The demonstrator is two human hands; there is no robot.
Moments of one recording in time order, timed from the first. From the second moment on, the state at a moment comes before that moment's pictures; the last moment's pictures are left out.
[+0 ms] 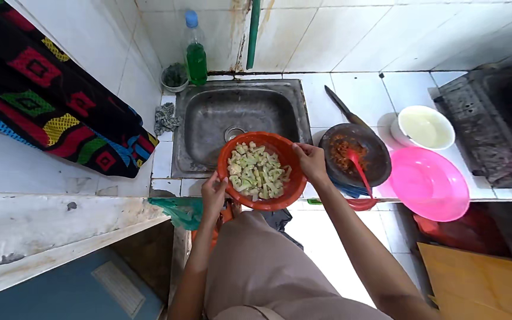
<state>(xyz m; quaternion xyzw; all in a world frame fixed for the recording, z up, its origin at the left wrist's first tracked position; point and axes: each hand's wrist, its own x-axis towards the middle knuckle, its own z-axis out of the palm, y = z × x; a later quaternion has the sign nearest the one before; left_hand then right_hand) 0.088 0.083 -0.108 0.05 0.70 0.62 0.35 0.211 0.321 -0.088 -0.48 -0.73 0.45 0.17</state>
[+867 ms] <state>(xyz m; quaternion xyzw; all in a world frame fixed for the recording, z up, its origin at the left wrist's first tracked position) 0.084 0.101 -0.098 0.02 0.69 0.62 0.36 0.192 0.345 -0.076 -0.48 -0.75 0.43 0.13</state>
